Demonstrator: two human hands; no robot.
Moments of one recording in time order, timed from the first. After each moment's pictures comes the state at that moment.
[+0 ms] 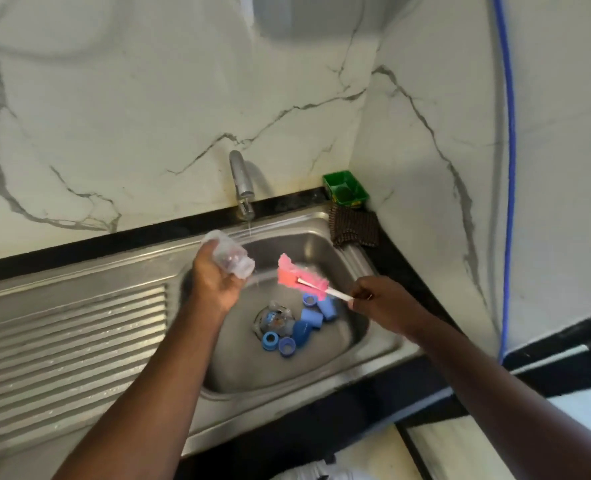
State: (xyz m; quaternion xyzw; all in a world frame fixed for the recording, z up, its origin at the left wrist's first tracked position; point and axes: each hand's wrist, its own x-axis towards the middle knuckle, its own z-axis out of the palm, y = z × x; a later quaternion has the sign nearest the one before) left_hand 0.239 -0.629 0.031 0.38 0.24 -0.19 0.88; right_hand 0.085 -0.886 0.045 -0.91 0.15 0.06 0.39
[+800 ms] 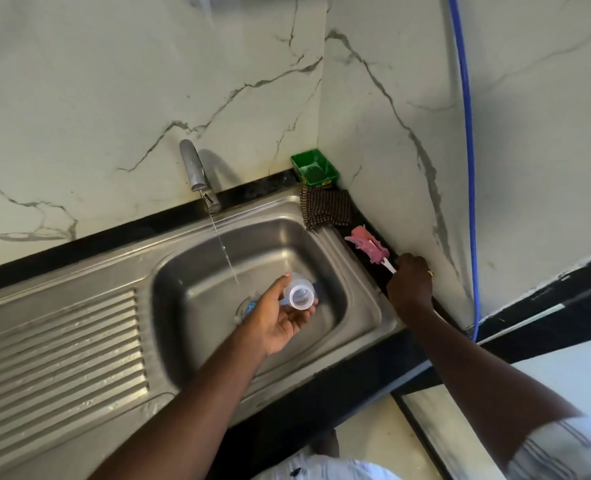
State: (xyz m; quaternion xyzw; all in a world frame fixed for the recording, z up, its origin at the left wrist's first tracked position) left_hand 0.142 -0.731 -0.011 0.46 0.21 -0.46 0.73; right_hand 0.063 -0.975 -0.036 -0.89 0.40 -0.09 0.21
